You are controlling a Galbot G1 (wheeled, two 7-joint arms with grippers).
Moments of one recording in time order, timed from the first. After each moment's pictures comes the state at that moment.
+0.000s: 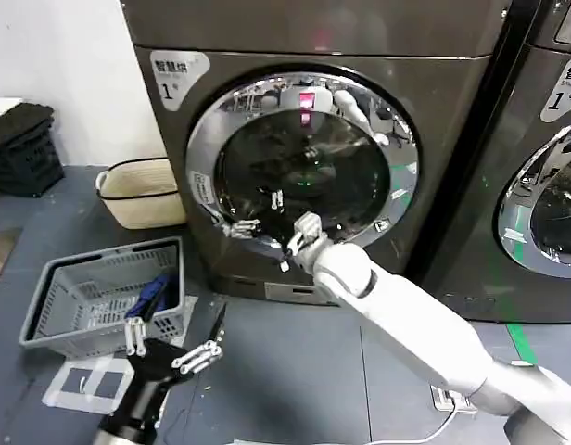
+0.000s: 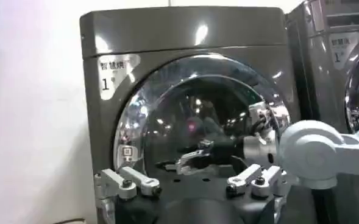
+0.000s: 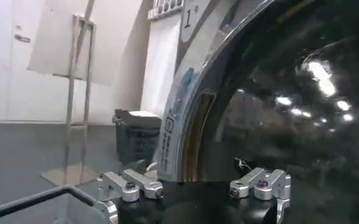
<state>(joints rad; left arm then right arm) 1.95 -1.47 -0.61 -2.54 -0.04 -0.11 0.17 -0.23 1.21 -0.49 1.56 0.72 -0.16 0.00</state>
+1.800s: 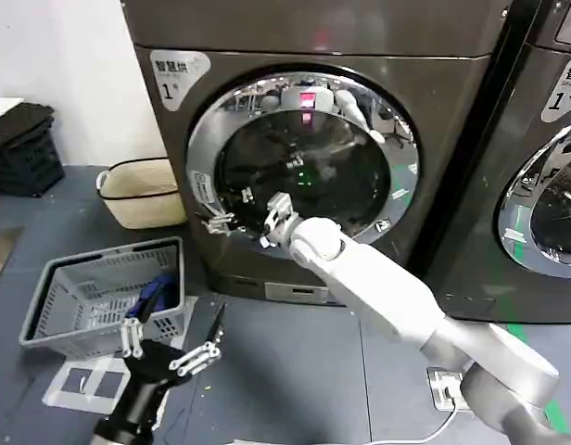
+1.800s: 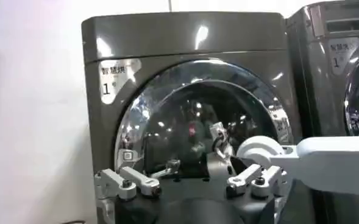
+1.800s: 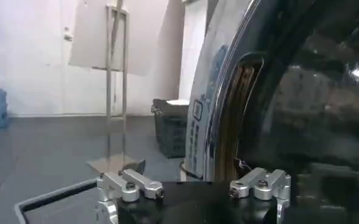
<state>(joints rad) 1.98 -1.47 -0.61 -2.57 -0.05 -0.12 0.17 -0.11 1.35 -0.54 1.22 0.76 -0.11 -0.28</state>
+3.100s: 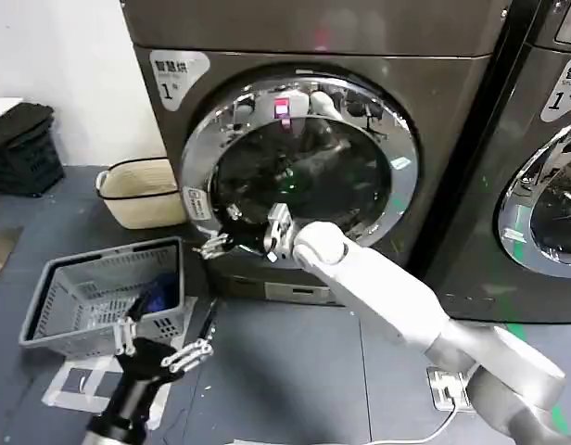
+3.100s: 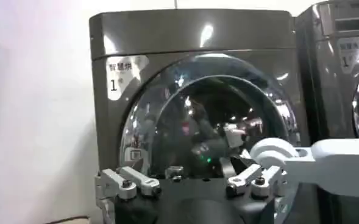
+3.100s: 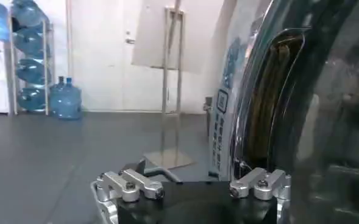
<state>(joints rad) 1.94 -1.44 -0.70 -2.54 -0.19 -0.07 0.19 -0.15 1.27 -0.57 1.37 0.77 -0.10 -0.48</state>
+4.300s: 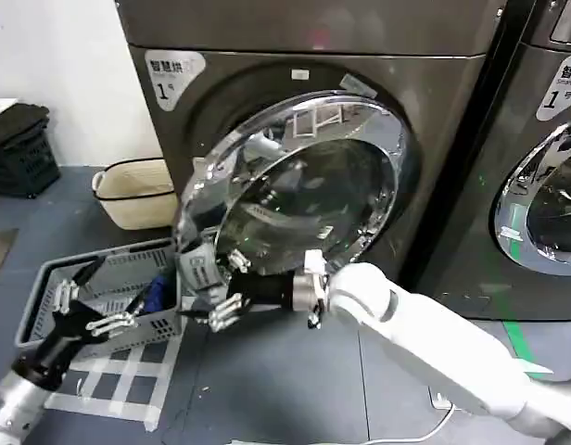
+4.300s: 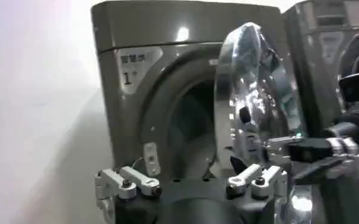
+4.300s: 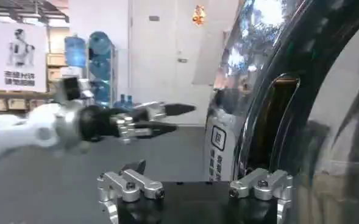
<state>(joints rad) 1.69 -1.15 -1.13 -2.20 -0.61 -0.06 0.59 -0.35 0.95 -0.49 1.91 0.83 -0.13 -0.57</state>
